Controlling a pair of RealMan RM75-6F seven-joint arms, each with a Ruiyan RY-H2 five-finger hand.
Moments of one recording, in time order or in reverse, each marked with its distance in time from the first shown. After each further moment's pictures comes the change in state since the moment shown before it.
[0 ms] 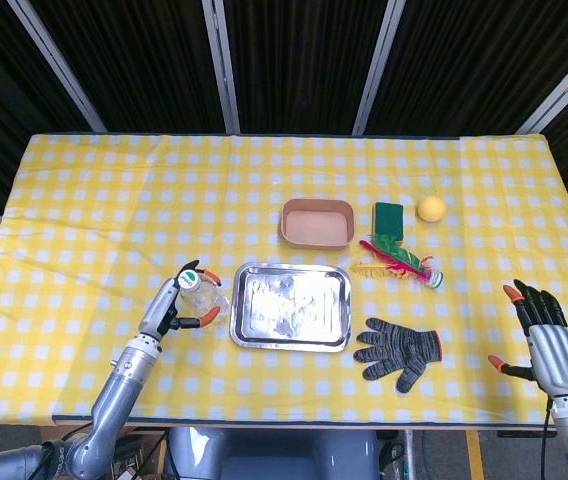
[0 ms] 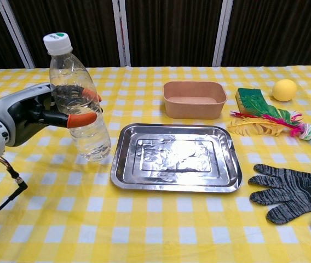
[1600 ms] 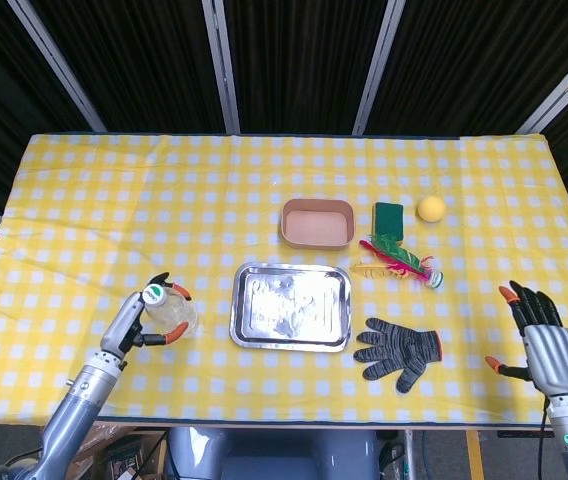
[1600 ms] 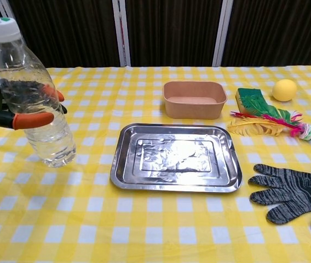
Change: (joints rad) left arm 0.078 0.220 0.114 -0.153 0.087 0.055 -0.099; right arm 0.006 -0.006 -0.003 -0.007 0.008 -0.019 -0.022
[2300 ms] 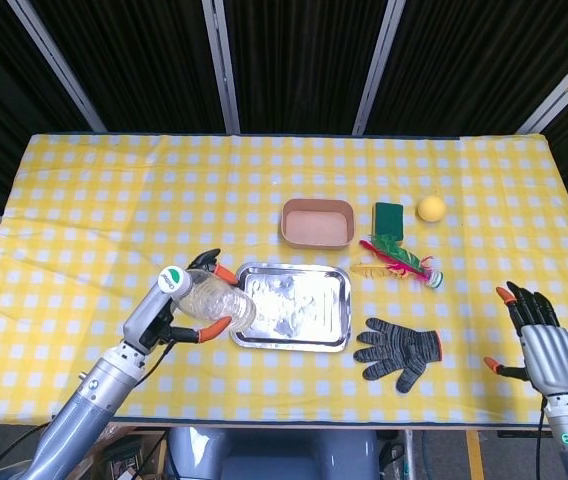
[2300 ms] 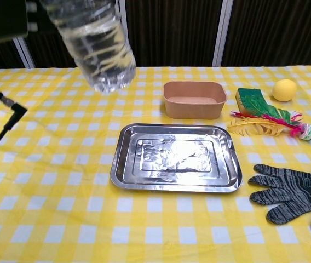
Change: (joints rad) left arm -0.125 0.152 -0.218 -0.471 -0.165 0.006 0.151; right arm 0.003 -0.003 -0.002 -0.002 0.000 -0.004 -0.008
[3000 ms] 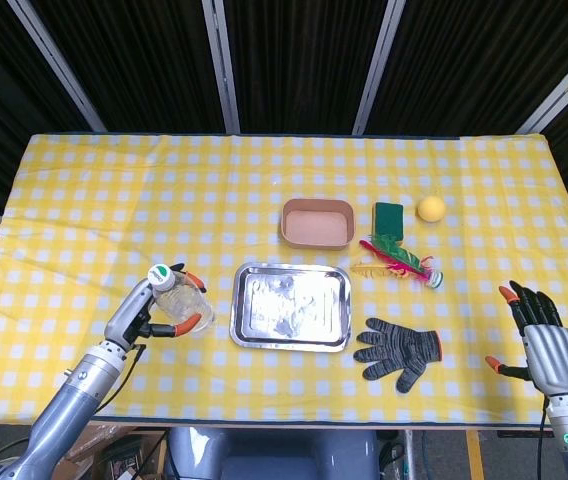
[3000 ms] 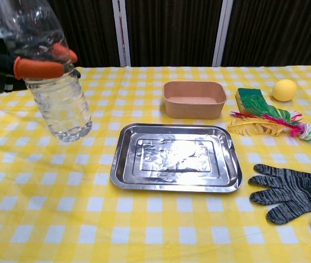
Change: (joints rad) left arm 0.023 0.029 0.118 0.176 -0.112 -0.059 -0.041; right arm -0.002 0.003 0.002 -0.001 0.005 0.002 0.004
